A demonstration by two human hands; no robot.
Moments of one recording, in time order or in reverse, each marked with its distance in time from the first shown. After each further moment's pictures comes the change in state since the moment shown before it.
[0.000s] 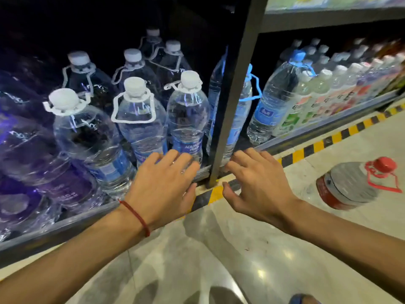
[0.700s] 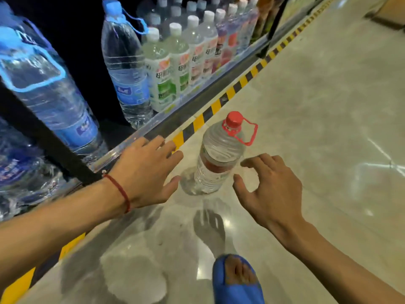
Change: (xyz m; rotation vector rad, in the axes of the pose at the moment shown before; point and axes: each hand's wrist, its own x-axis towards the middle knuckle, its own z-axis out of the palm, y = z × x) left_hand 0.175 0.182 0.039 0.009 -0.149 0.537; right_hand -0.207 0.150 -0.018 0.035 0.132 0.887
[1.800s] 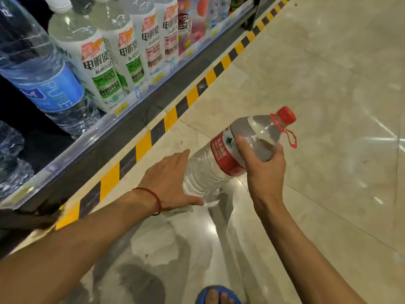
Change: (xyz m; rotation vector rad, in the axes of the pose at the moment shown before) left_hand 0.157 0.086 0.093 -0.638 -0.254 -0.178; right_hand 0.082 0.087 0.067 1.119 0.190 0.743
